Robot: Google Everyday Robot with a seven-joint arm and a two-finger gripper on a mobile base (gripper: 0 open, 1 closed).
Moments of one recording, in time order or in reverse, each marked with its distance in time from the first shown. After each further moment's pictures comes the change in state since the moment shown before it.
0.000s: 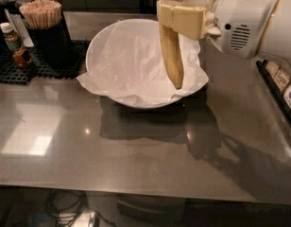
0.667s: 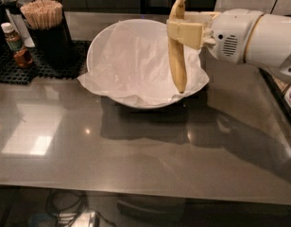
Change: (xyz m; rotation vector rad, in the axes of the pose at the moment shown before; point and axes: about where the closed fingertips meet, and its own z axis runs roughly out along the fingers) arm 0.063 -0.058 0.015 0.066 0.077 0.138
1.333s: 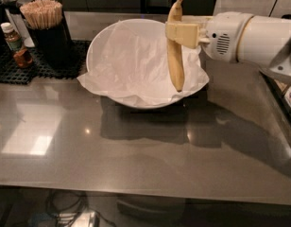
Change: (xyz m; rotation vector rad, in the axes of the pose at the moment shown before) arm 0.013 -0.015 0.017 0.026 0.027 0.076
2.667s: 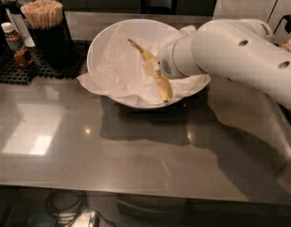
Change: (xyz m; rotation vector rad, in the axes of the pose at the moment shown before) arm 0.119 -0.009 0.079 0.224 0.508 -0.121
